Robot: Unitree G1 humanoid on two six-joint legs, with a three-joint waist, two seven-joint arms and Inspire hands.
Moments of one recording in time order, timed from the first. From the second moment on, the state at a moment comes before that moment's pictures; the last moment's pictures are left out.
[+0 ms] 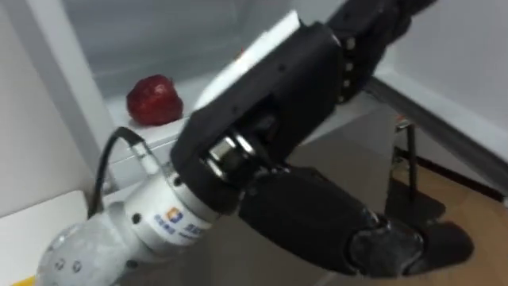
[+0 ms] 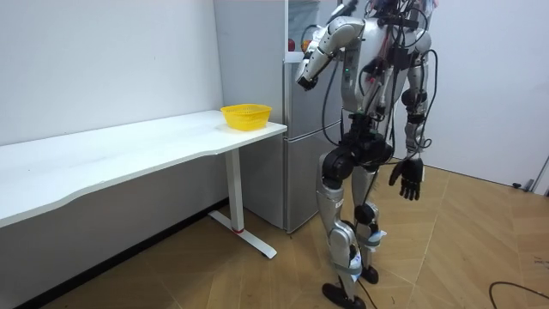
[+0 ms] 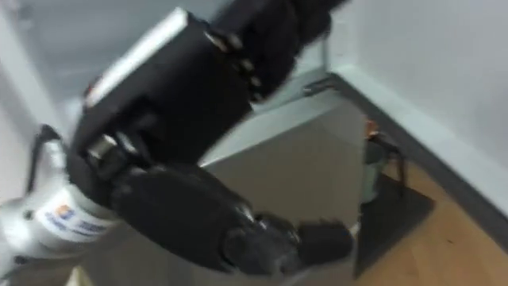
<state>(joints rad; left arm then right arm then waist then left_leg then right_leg) -0.48 0.37 -0.14 -0.66 -0.45 0.09 -0.27 0.12 -0.32 -0.10 1.38 -0.16 0.10 0.12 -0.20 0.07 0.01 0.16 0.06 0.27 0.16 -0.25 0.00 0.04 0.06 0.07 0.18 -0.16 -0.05</state>
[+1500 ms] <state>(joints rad) 0.38 0.19 0.51 0.51 -0.71 0.04 0.40 0.21 -0.26 -0.11 1.25 -0.24 0.16 0.04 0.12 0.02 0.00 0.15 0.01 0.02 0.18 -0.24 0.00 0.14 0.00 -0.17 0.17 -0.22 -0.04</state>
